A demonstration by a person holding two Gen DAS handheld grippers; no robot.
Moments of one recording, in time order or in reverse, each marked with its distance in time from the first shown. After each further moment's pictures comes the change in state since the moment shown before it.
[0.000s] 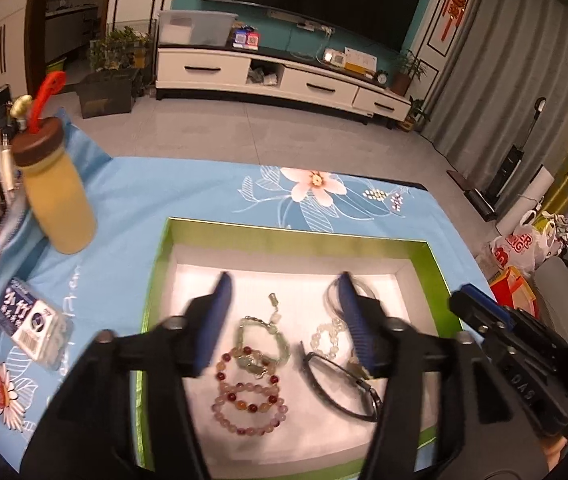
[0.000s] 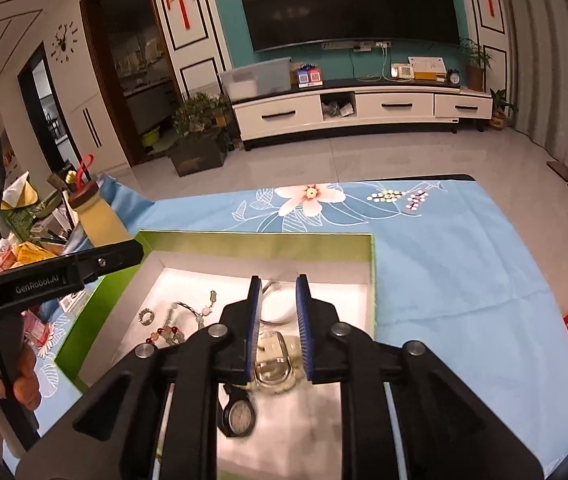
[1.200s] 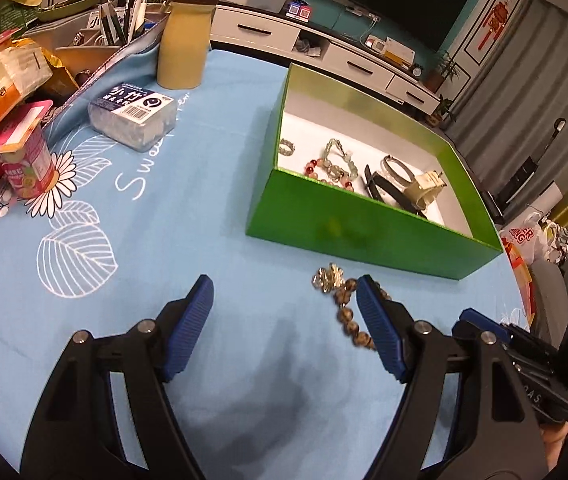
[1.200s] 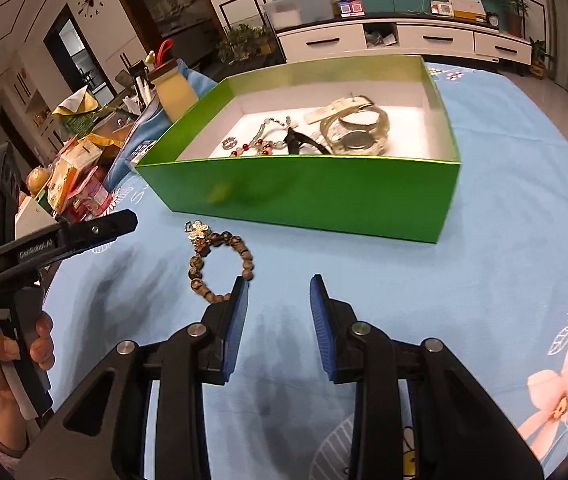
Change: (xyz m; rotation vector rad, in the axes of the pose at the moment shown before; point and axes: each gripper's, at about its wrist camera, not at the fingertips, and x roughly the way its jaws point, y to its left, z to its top) left arm -0.090 0.060 -0.169 -0.166 0.088 0.038; right arm -0.061 0.046 -0.141 -0.017 0.258 0.160
